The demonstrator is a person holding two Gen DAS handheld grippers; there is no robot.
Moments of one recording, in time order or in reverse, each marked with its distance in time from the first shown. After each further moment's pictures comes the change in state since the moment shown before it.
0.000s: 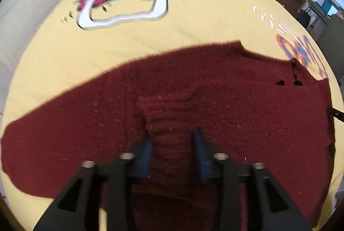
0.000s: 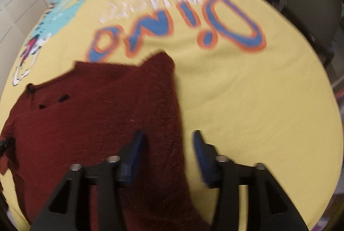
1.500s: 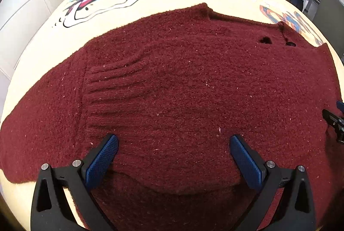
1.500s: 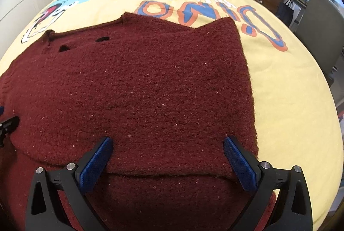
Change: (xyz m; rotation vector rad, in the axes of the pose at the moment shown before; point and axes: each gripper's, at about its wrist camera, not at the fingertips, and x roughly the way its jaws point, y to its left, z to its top) left arm 0.028 -0.051 -0.051 0.092 0.005 0.022; right arm 0.029 0.077 -0.070 -0.157 -0.044 -0.046
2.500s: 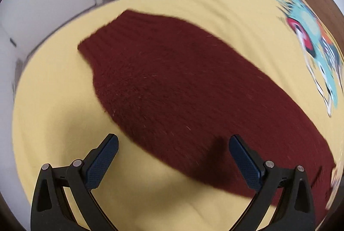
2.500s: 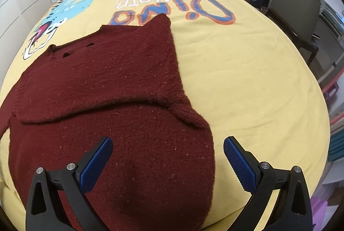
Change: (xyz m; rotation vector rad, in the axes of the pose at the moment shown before) left arm -0.069 0.352 -0.114 -1.007 0.065 0.229; right arm -0.094 -0.060 -0.058 0.157 0.021 -0.007
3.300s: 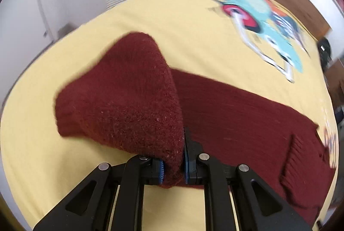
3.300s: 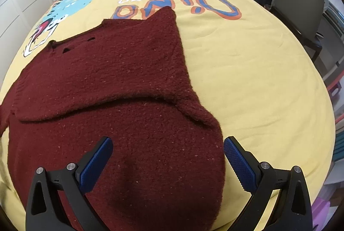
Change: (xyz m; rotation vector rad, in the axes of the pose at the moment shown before) left arm -0.049 -0.088 -0.044 0.340 -0.127 -0.188; right arm 0.015 0.007 -0.002 -0.007 0.015 0.018
